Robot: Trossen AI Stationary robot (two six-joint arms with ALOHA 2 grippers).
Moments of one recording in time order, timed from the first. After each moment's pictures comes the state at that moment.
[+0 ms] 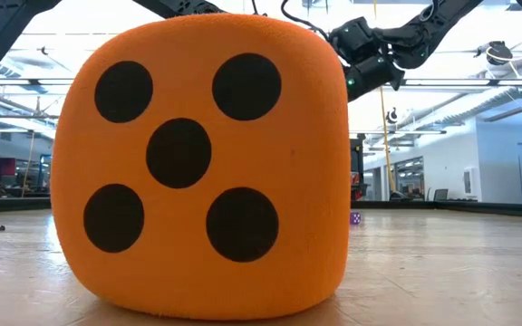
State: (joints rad) left arm 0.40 1.94 1.63 -0.45 0.08 0.15; right arm -0.50 1.53 0.78 0.13 -0.22 -0.35
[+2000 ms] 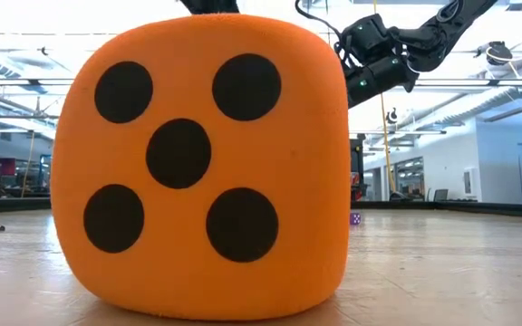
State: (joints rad) left arm 0.31 1.55 1.66 -0.82 -0.03 0.04; right arm -0.46 1.47 0.78 0.26 -0.21 -0.33
